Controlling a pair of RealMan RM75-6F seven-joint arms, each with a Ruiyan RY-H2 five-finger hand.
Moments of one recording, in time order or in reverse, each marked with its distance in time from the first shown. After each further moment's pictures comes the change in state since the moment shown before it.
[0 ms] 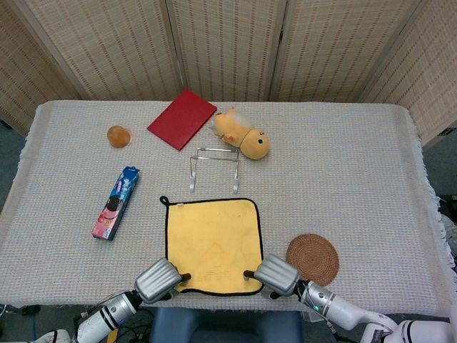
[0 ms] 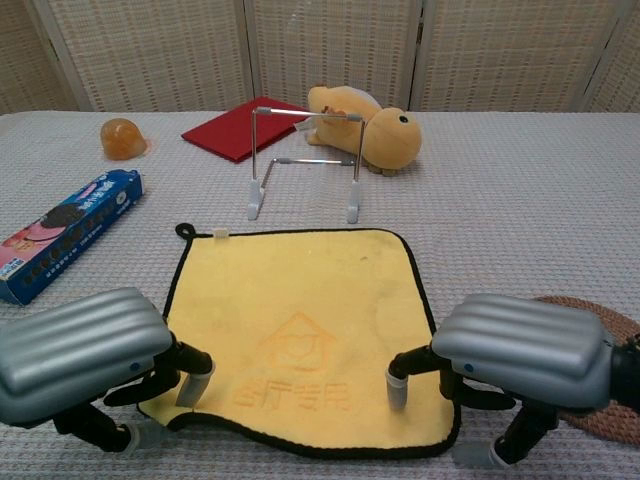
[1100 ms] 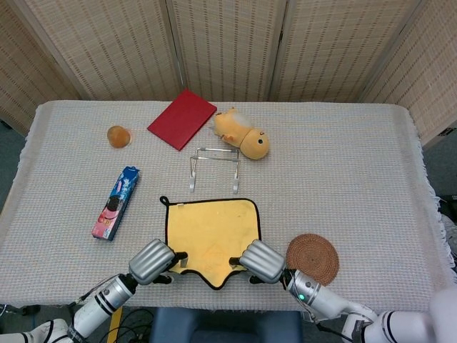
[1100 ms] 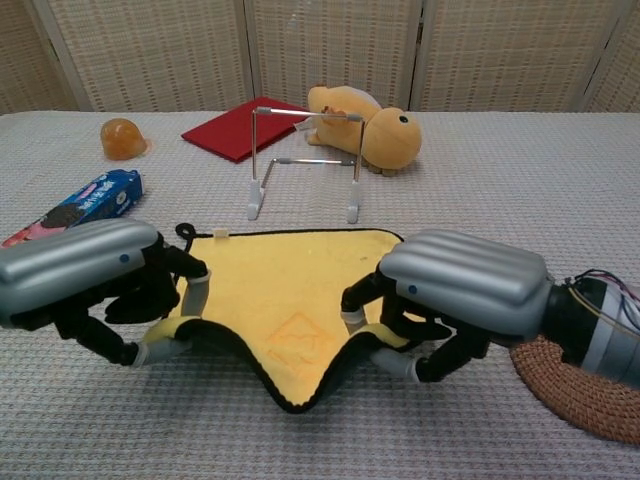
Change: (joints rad) left arm -0.041 0.083 -0.093 -0.090 -0.092 0.014 -0.253; right arm 0.051 -0.093 0.077 0.054 0.011 0.133 0.073
